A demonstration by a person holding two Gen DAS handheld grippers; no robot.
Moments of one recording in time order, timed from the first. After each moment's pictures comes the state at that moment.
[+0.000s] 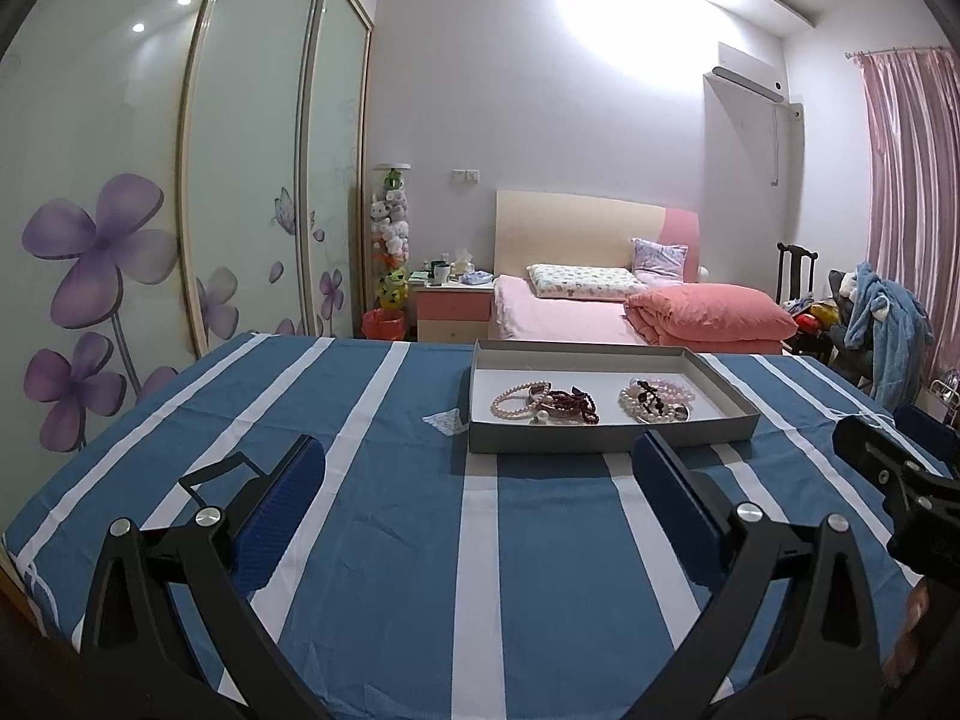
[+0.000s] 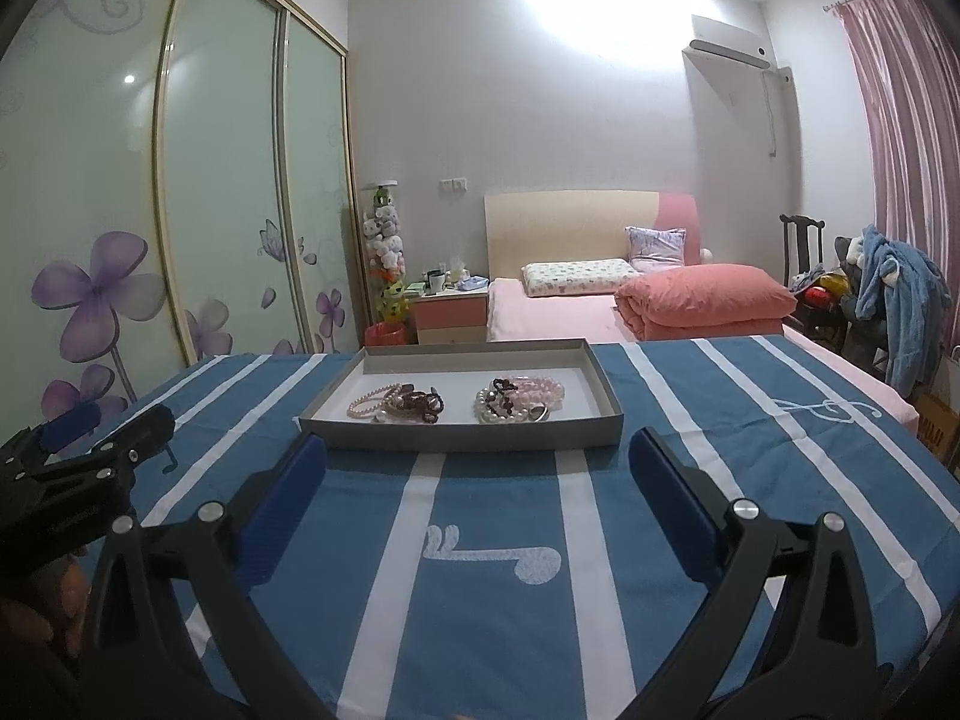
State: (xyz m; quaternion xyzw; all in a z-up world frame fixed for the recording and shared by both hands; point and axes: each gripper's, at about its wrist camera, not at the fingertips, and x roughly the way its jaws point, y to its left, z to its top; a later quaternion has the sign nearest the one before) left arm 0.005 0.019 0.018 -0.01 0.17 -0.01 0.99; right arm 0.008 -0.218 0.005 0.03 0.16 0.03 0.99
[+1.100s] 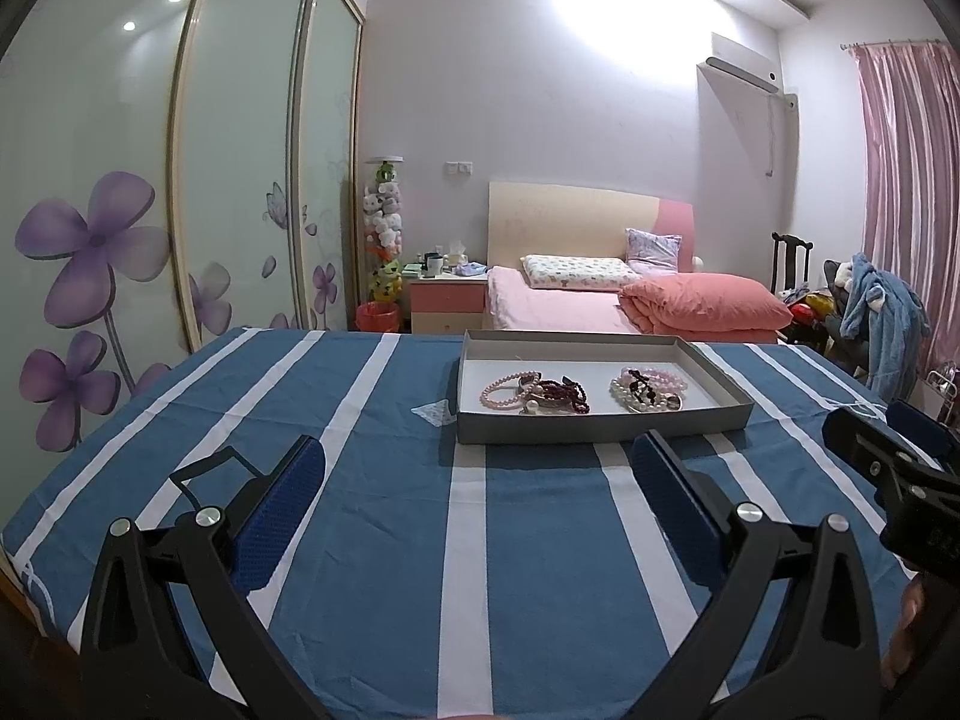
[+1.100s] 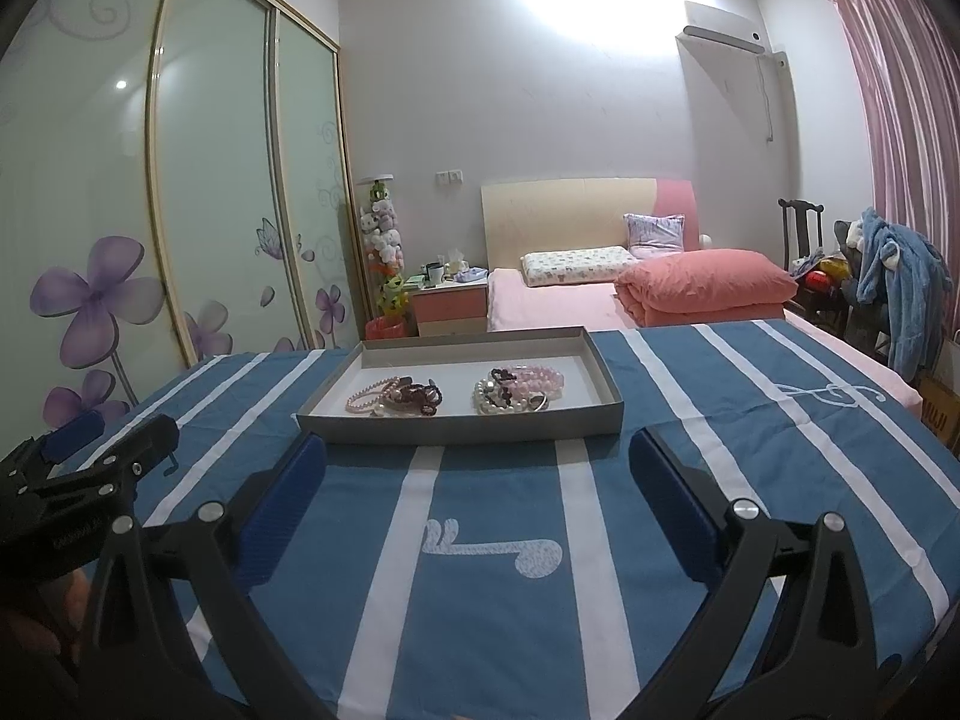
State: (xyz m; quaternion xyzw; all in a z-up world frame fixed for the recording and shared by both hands) left arm 0.005 0.009 0.017 -0.01 0.18 -0.02 0.98; right arm 0.011 -0.221 0.000 0.05 0.17 0.03 0.98
